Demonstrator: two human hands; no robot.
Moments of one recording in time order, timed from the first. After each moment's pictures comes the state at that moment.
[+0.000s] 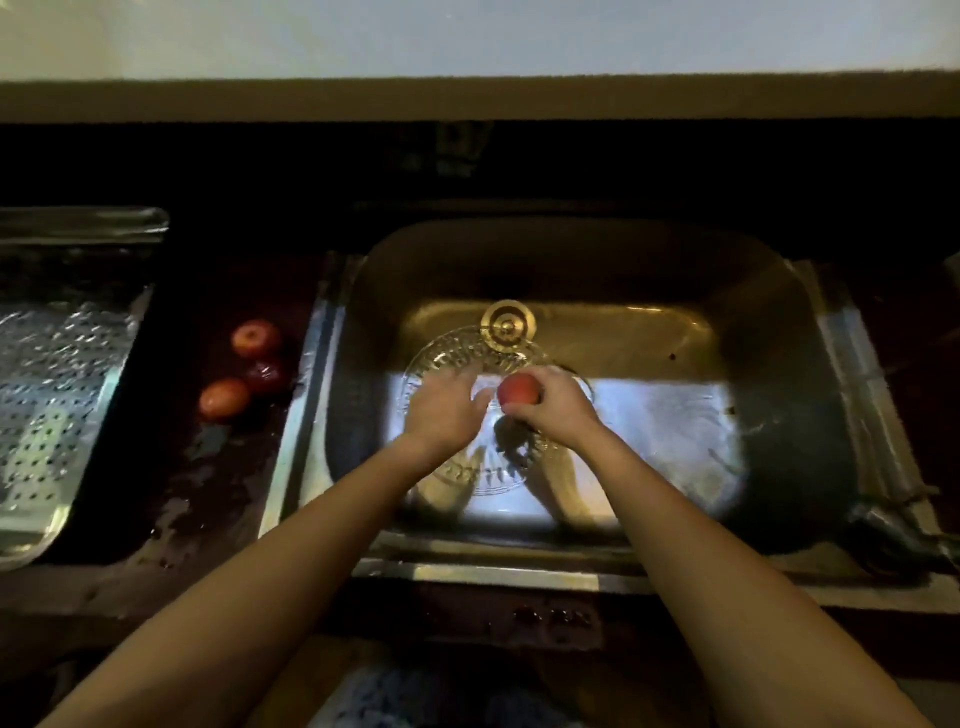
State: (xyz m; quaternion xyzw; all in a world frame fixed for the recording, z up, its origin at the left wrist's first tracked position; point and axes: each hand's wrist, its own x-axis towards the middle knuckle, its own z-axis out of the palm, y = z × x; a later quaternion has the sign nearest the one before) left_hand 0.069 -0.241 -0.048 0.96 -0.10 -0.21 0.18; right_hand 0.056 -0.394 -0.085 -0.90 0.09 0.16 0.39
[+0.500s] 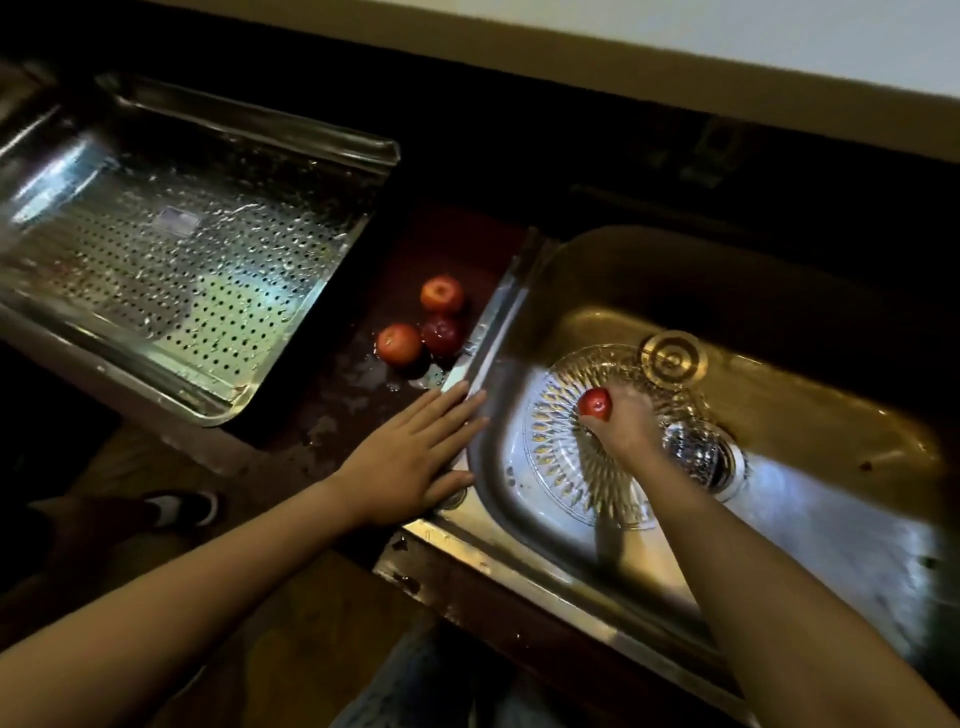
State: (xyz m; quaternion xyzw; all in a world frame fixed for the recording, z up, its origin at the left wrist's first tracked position) left_hand -0.002 -0.058 -0.049 0.96 -0.27 -0.06 0.01; right_hand 0.107 -0.314 -0.156 -0.94 0.04 0.21 0.26
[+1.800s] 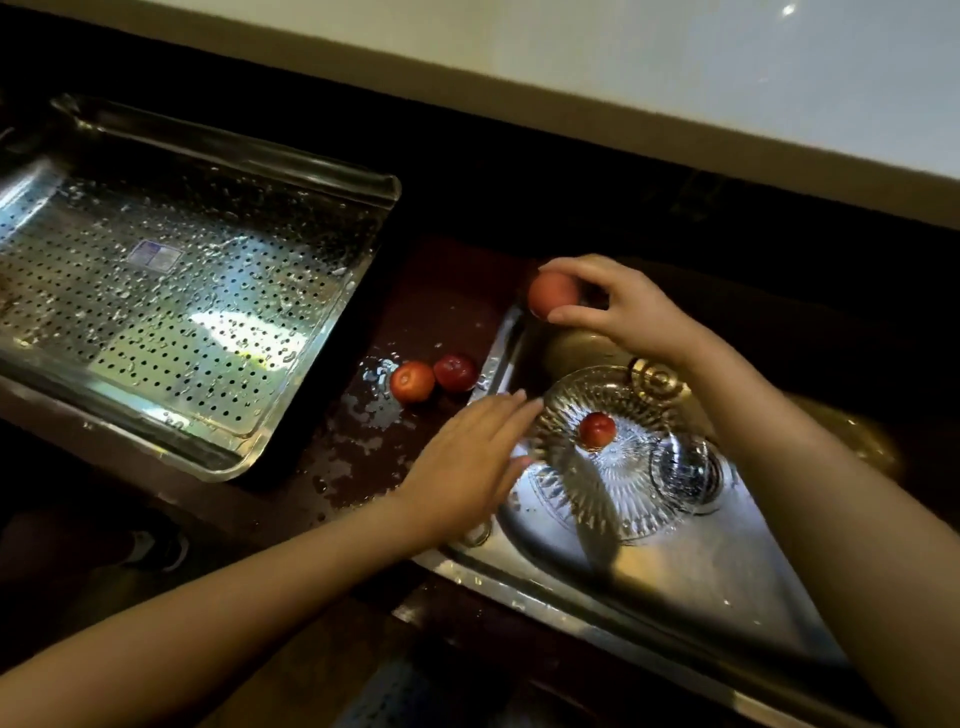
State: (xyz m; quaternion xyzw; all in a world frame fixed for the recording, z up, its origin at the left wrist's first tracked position) left_hand 0.026 -0.088 -0.018 0.95 -0.21 -0.01 0.21; right_hand 0.178 -0.266 0.038 -0.86 -0.27 0.14 0.40
